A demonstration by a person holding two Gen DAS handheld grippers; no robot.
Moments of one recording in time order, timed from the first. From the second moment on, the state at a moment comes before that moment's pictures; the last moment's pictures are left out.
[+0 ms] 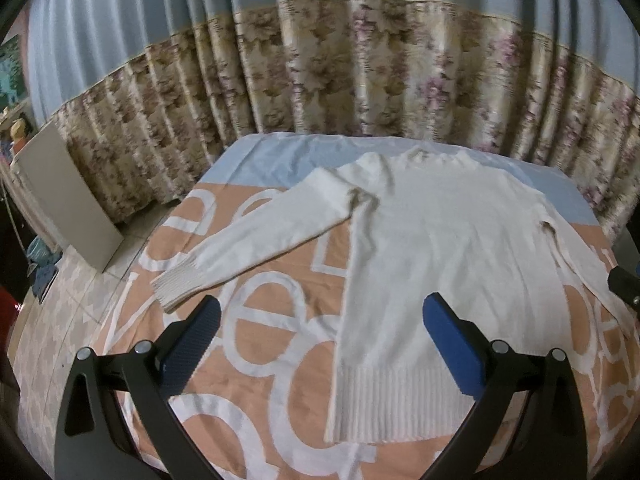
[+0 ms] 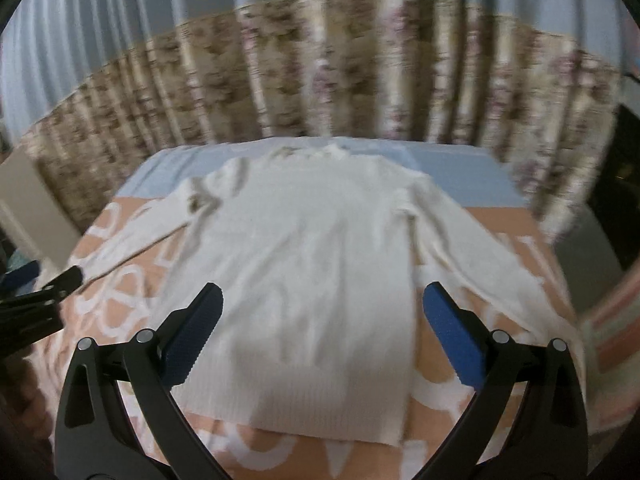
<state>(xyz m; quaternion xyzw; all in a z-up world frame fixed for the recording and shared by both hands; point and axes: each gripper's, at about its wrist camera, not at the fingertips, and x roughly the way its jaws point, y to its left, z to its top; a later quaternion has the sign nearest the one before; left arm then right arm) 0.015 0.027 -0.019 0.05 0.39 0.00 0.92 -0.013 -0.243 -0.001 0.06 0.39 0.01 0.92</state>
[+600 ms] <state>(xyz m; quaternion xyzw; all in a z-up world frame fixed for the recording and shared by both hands) 0.092 0.128 -0.045 -0.07 0.41 0.12 0.90 0.126 -0.174 0.029 0.00 0.38 0.18 0.91</state>
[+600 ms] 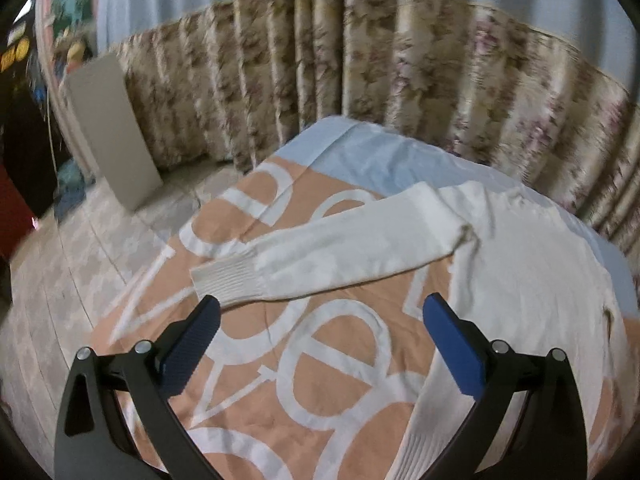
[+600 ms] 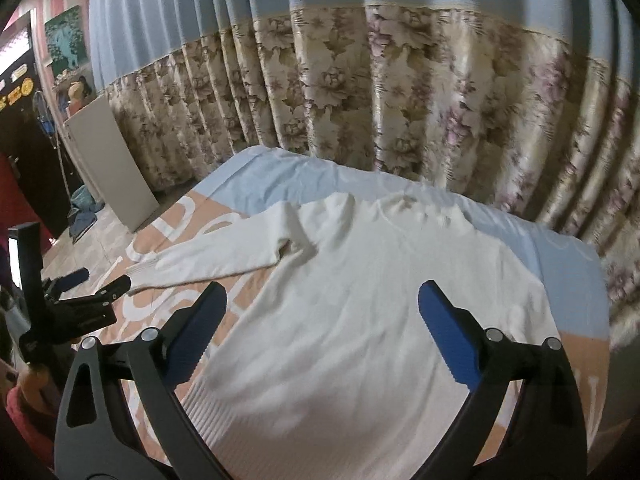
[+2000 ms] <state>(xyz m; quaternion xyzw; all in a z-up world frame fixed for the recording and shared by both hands) 0.159 0.230 -0.159 -0.34 0.44 0.24 0.80 0.250 -0.157 -0.100 -0.02 0.44 0.20 0.87</state>
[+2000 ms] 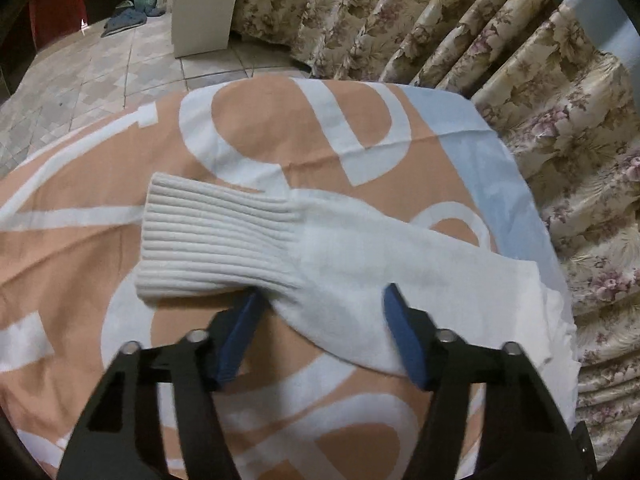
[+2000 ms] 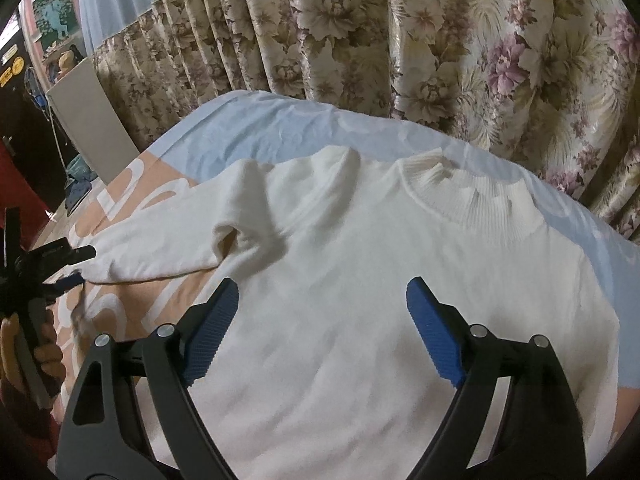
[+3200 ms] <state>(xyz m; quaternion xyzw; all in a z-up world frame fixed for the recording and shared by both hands) 0.303 -0.037 -0.099 0.00 0.45 -0.09 0.89 0.241 -0.300 -0.121 0.11 0.44 0.06 0.89</state>
